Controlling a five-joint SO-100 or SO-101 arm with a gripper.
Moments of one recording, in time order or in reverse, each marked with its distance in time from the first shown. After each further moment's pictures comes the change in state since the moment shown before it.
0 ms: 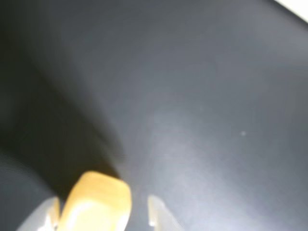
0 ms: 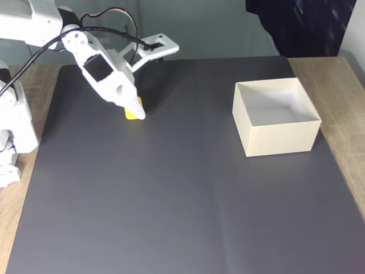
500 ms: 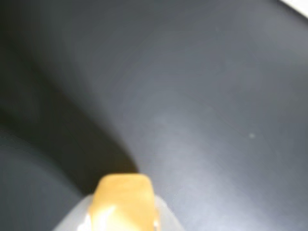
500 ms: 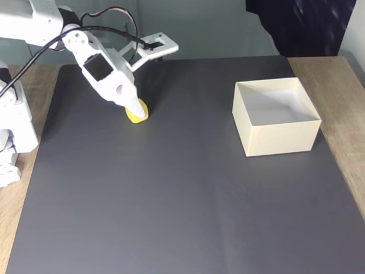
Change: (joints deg) arm -1.0 -0.8 0.0 0.1 0.5
